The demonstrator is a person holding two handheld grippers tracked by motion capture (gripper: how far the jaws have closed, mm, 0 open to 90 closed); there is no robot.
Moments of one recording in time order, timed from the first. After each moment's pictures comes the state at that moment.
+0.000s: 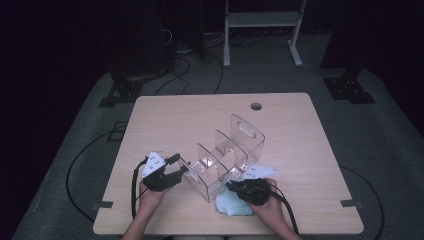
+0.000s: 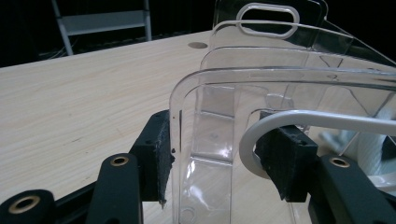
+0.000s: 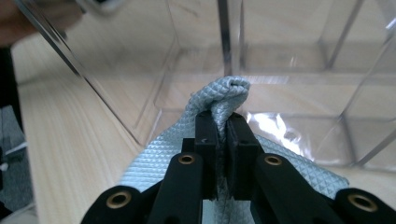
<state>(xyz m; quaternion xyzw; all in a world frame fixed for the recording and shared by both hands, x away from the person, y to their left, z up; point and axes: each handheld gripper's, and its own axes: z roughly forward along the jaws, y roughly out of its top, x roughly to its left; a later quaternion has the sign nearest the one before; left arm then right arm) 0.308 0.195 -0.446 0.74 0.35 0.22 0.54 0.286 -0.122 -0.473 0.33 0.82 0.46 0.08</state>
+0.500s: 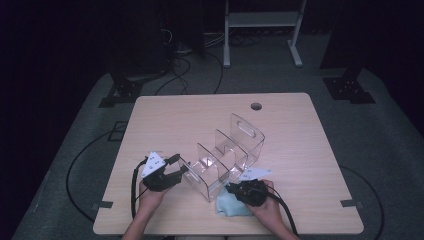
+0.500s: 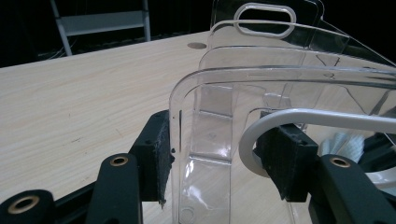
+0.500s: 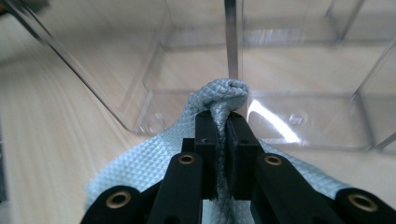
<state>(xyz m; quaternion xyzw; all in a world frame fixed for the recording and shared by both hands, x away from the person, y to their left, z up) 0.308 0.195 -0.446 0.74 0.35 0.22 0.54 0.290 -0.117 -0.490 0.34 0.83 0.43 0.08</state>
